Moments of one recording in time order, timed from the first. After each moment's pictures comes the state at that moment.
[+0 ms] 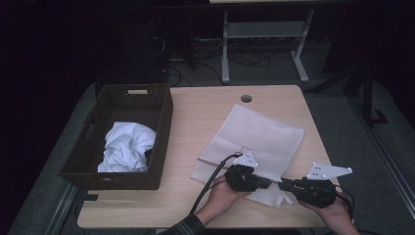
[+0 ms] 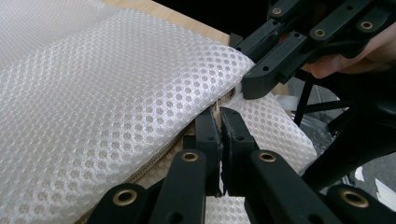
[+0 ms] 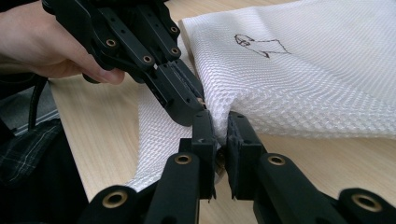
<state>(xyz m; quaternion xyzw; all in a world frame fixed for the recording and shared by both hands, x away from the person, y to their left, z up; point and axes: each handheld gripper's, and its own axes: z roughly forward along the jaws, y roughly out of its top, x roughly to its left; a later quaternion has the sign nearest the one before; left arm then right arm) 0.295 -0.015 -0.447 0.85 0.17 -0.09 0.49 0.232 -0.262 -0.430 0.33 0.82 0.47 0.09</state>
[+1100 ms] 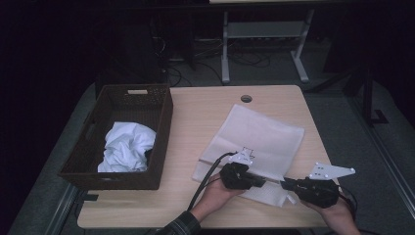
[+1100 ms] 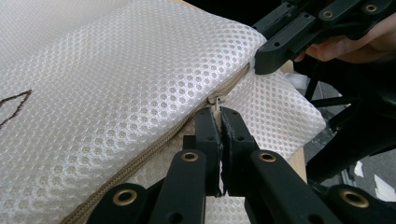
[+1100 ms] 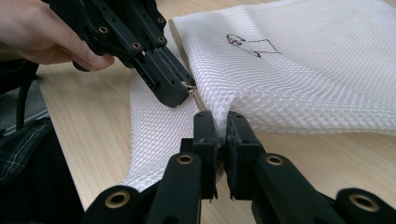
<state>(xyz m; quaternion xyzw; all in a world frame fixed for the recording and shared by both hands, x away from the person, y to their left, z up) 0.302 -0.002 -0.448 0.86 0.18 -0.09 0.47 0.231 -0.267 -0.429 0.33 0.82 0.46 0.10</state>
